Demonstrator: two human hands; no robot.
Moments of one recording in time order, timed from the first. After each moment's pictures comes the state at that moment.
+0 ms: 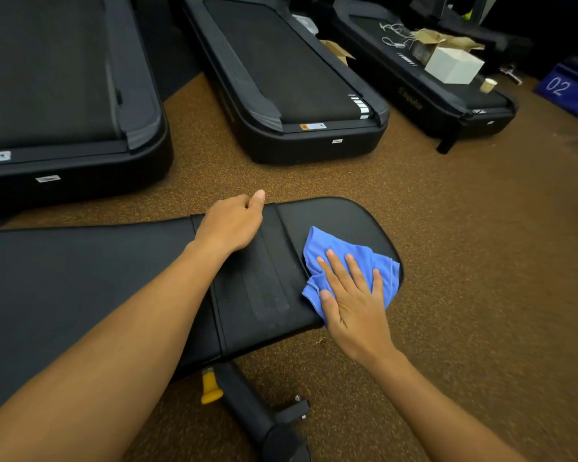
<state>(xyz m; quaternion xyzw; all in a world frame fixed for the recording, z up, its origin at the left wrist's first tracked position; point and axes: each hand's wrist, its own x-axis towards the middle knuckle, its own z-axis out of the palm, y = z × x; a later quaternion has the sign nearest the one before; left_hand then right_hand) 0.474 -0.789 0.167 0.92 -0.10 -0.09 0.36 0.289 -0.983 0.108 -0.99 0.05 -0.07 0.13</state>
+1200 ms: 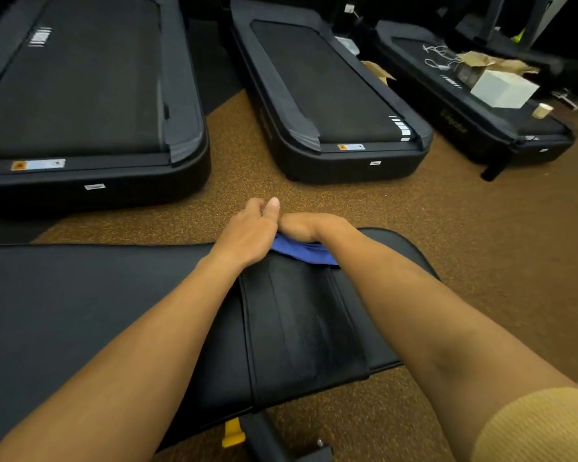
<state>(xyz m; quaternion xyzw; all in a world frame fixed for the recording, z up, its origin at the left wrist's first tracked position) 0.510 -0.761 0.169 0.88 -0.03 -0.11 0.45 0.553 -0.905 0.167 -0.92 -0.05 0.34 0.19</state>
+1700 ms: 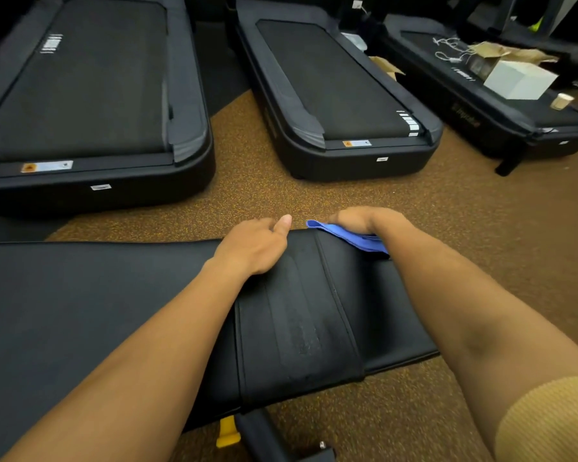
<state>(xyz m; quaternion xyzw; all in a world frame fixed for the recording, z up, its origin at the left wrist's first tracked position) 0.503 -0.777 0.158 0.95 -0.10 -0.14 0.28 0.548 -1.012 0.175 -0.94 0.06 0.31 0.16</state>
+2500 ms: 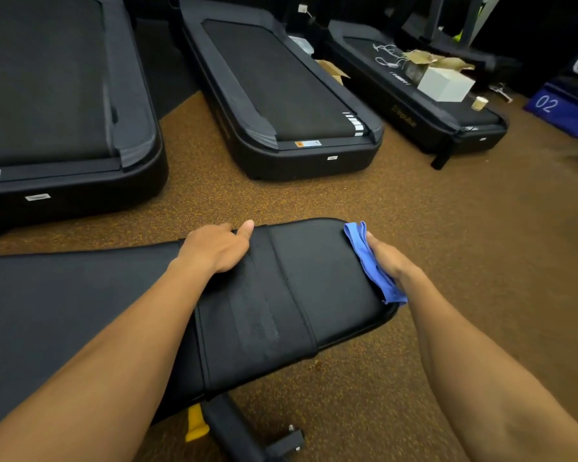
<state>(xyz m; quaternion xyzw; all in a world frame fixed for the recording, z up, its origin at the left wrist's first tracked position) 0.501 -0.785 0.155 0.96 -0.08 -0.18 0.19 0.426 -1.150 0.104 -0.78 0.36 0.10 0.51</state>
